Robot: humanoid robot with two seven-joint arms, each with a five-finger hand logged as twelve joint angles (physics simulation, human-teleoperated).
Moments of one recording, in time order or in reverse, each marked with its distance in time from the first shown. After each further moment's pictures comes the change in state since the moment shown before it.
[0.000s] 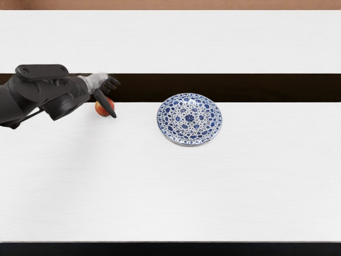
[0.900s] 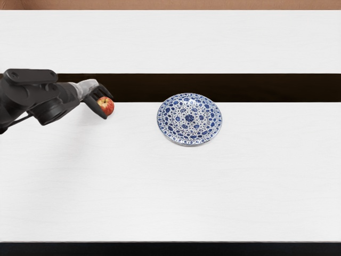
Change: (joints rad) left arm 0.007 0.054 0.025 -0.048 0.005 -0.004 0.000; right arm 0.000 0.000 0.000 0.000 0.000 0.000 0.000
